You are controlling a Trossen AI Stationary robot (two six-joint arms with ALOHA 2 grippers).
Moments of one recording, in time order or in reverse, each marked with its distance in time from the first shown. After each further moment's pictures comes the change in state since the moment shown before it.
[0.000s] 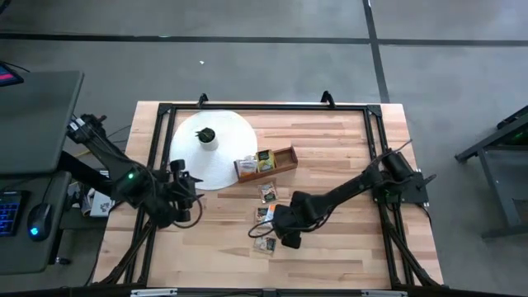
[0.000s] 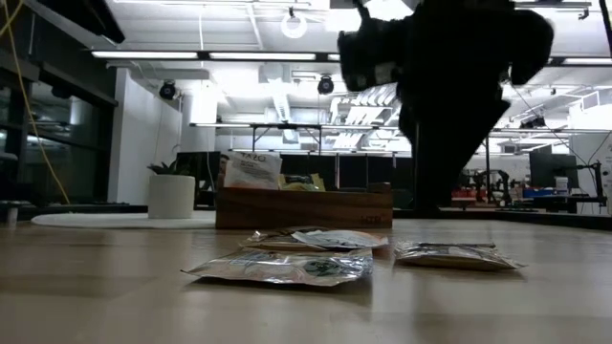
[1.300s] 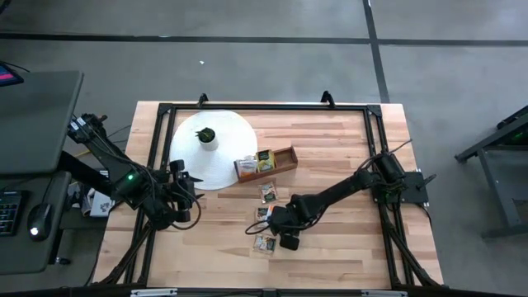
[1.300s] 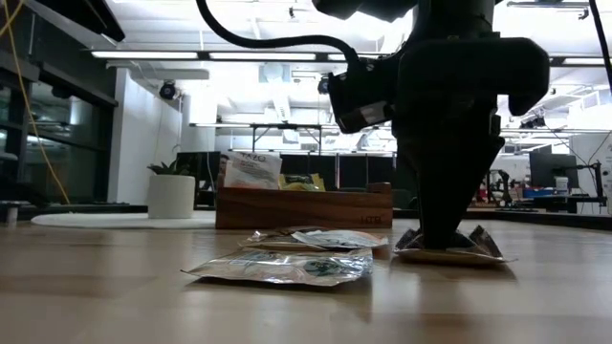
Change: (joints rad) left arm -0.020 0.000 -0.006 0.002 -0.033 -0.008; right arm -0.039 0.109 0.001 0.045 -0.144 -0.002
